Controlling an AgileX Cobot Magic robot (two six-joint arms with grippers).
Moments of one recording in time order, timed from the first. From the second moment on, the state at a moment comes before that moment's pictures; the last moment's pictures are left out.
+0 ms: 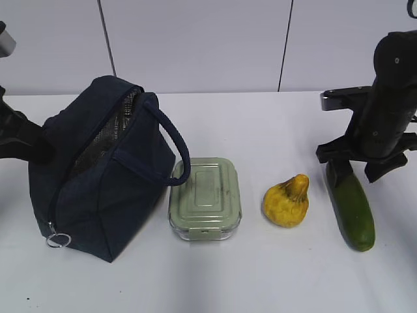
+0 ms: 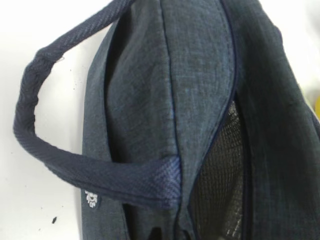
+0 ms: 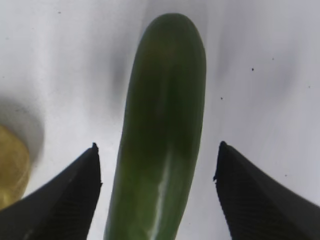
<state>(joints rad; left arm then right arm) -0.09 1.38 -0.95 -0.50 0.82 0.59 0.11 1.93 -1.29 -0.05 0.88 0.06</state>
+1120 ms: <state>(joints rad) -0.09 1.38 -0.95 -0.54 0.79 0.59 0.24 1.82 -1.70 0.82 0.97 -0.36</state>
